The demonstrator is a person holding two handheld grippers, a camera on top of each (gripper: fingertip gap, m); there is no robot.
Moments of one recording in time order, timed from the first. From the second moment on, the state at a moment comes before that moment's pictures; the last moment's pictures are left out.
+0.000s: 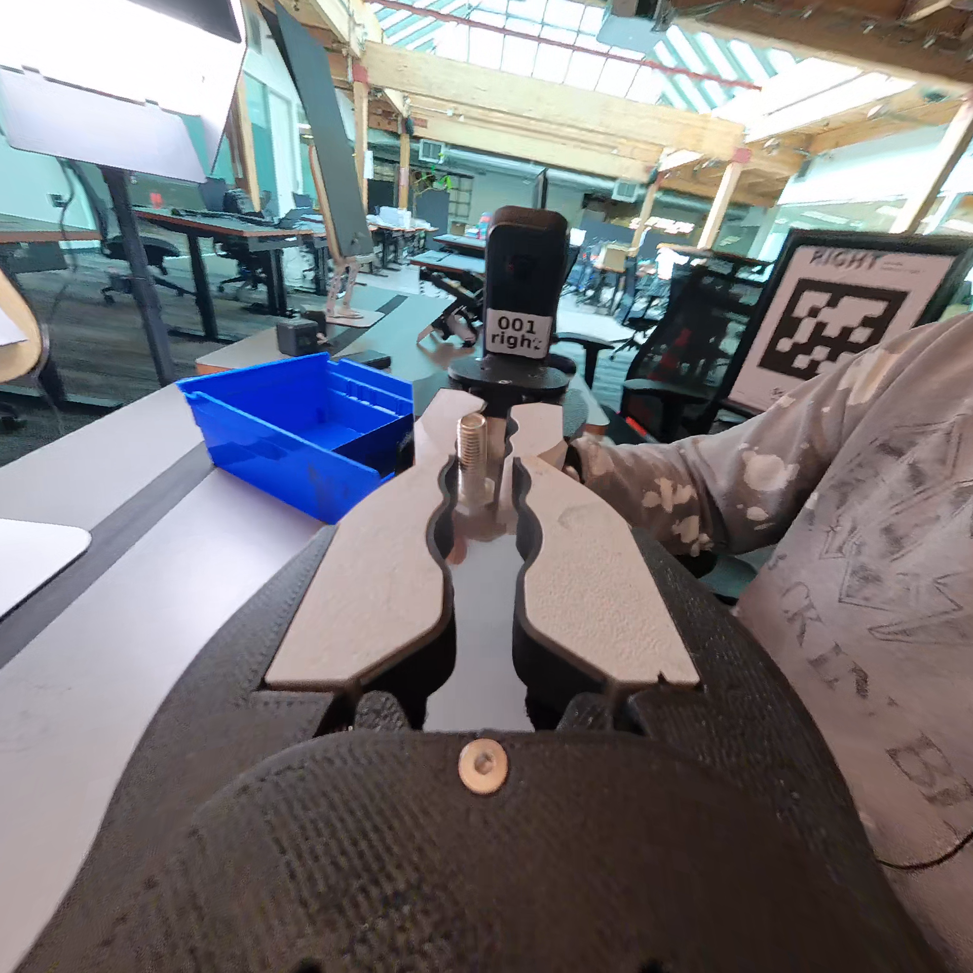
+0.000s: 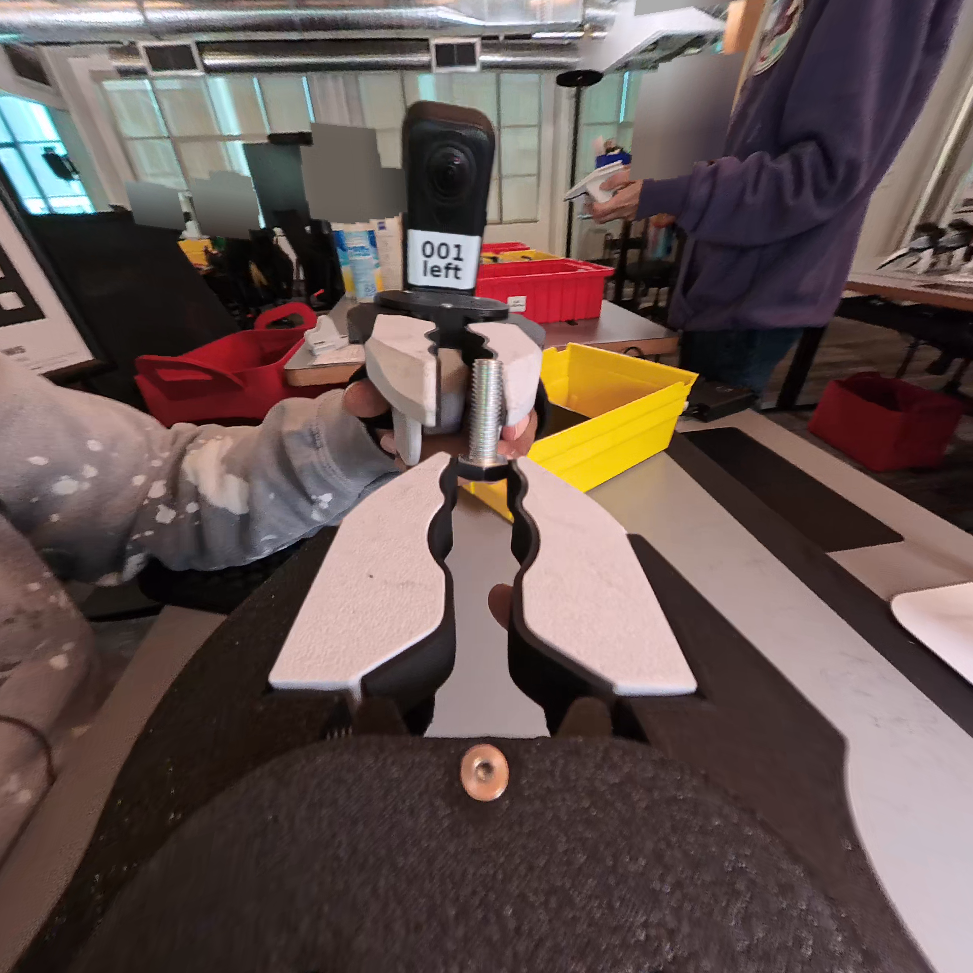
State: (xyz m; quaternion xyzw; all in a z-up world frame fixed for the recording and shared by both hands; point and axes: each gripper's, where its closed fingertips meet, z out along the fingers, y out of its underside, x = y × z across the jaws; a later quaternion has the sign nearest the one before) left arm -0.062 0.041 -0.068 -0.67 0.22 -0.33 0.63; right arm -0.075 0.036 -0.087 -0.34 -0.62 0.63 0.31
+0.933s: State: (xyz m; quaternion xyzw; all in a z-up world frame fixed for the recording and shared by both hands) left arm -0.057 0.038 -0.079 -0.69 0.27 -0.28 0.61; right arm -0.077 0.023 -0.095 -0.32 -0.63 0.63 0.32
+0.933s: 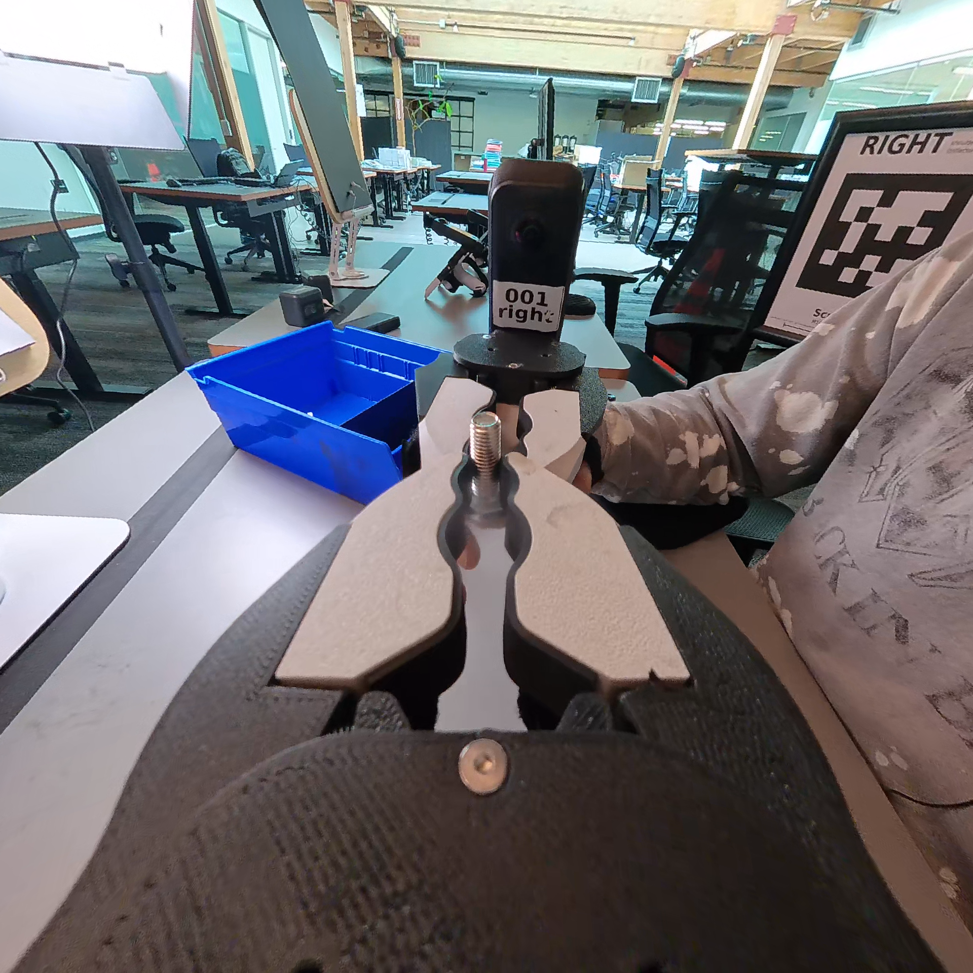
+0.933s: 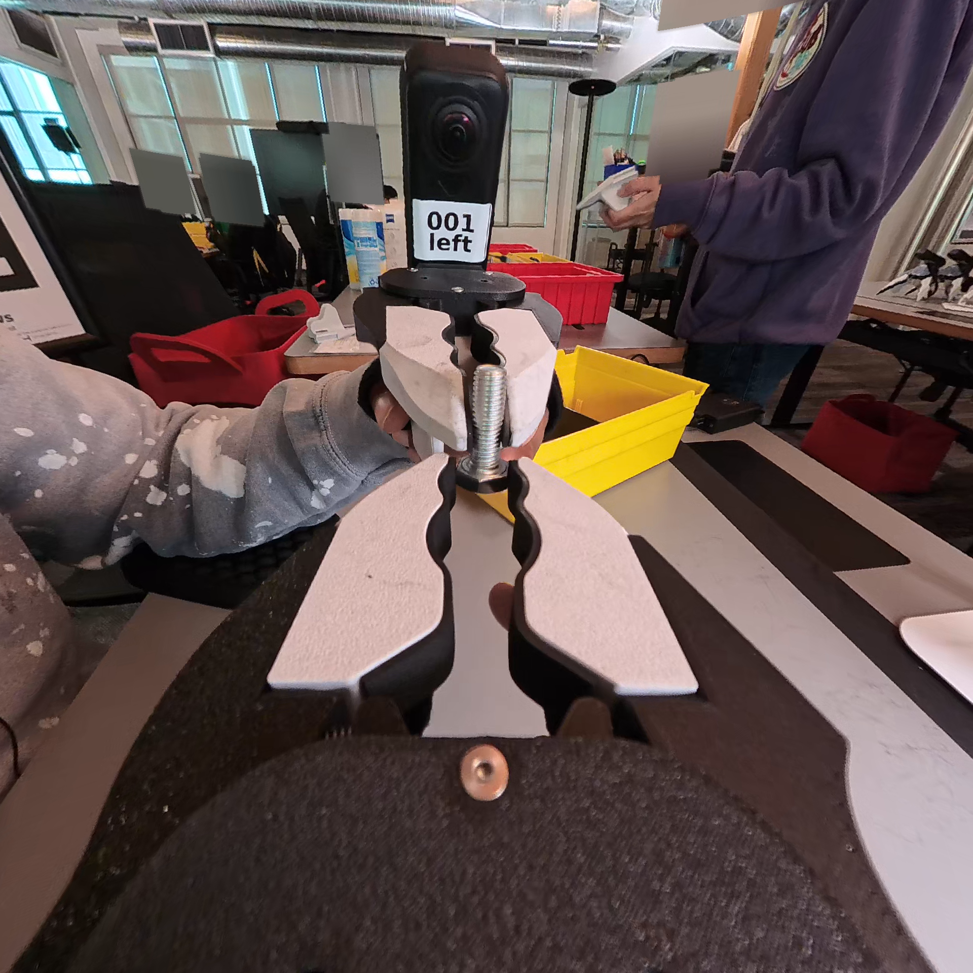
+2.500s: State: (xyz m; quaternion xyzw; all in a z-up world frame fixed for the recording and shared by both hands) left arm -0.350 -0.132 -0.214 -0.99 0.02 0.05 0.12; right arm -0.035 0.072 -0.129 -0.42 -0.54 0.64 0.35
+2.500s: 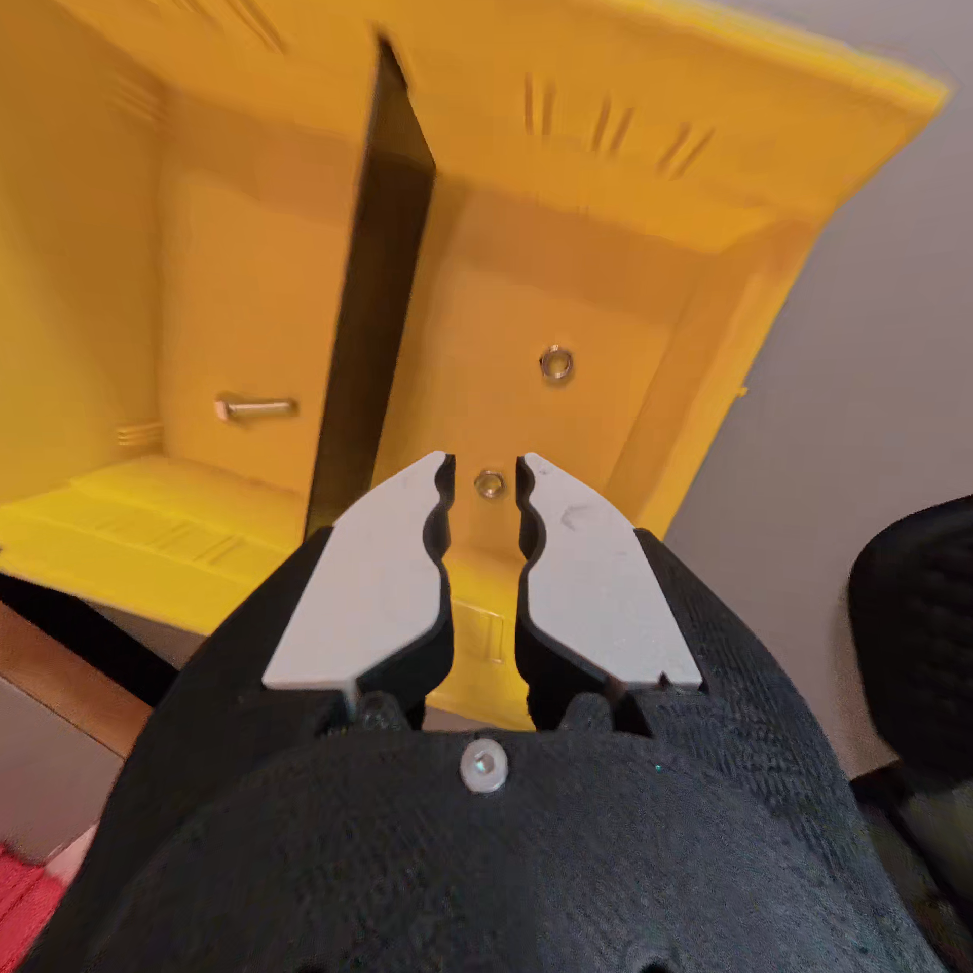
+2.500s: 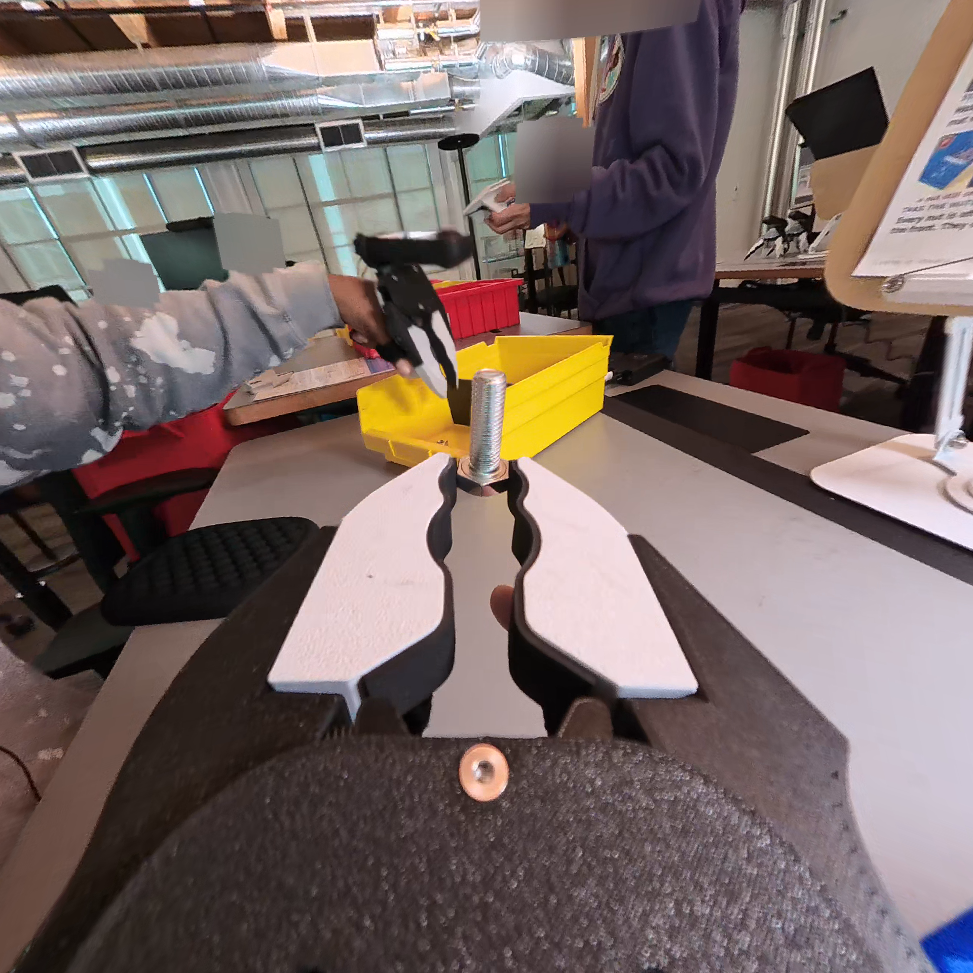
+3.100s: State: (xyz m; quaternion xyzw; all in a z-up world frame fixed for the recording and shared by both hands) left arm -0.318 -0.103 -0.294 -0.99 0.09 -0.02 0.06; right arm -0.032 0.073 -0.133 -0.42 -0.54 0.64 0.35
